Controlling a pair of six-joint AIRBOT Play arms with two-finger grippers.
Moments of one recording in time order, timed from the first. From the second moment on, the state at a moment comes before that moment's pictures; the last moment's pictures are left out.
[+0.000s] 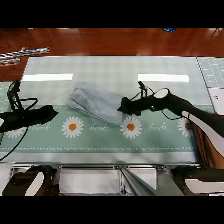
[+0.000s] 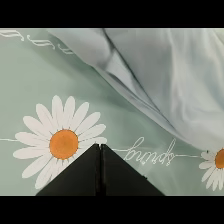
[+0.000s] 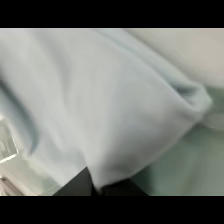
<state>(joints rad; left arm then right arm) 0.08 -0.66 0.57 1.09 -1.01 -1.63 0.37 -1.55 0.97 -0.46 0.82 1.37</state>
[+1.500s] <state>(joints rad) 0.08 -0.66 0.57 1.09 -0.90 -1.63 -0.67 -1.20 1.81 -1.15 1.77 1.73</state>
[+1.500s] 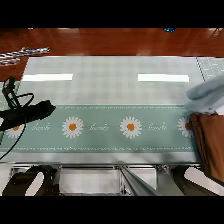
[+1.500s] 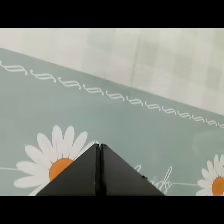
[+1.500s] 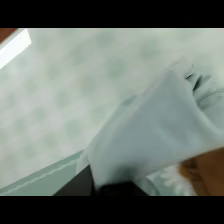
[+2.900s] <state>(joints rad) -0.16 -1.15 1.45 1.21 -1.07 -1.55 -0.18 -1.16 1.51 -1.21 1.26 1.62</state>
